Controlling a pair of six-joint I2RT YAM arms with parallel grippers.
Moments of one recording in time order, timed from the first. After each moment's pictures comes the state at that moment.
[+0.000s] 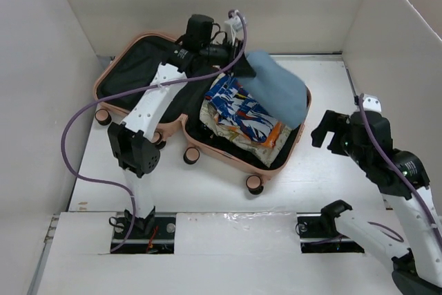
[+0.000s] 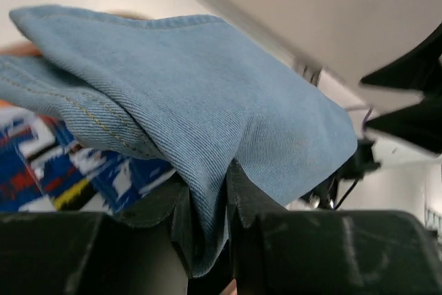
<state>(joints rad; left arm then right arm) -0.50 1.93 2.15 -0.62 0.83 -0.22 0.42 0.75 1.22 -1.09 0.32 0.50</state>
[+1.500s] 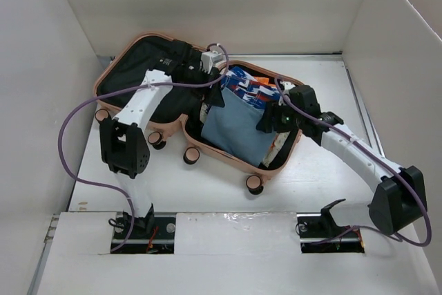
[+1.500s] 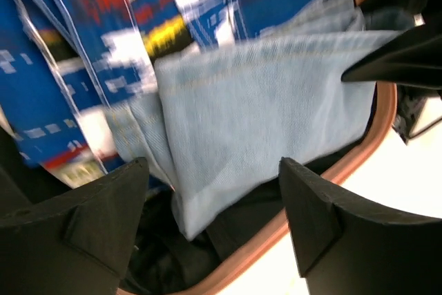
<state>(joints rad) -0.33 1.87 1.78 -0.90 0.76 0.20 0.43 1.32 1.00 -0.37 -0.26 0.38</state>
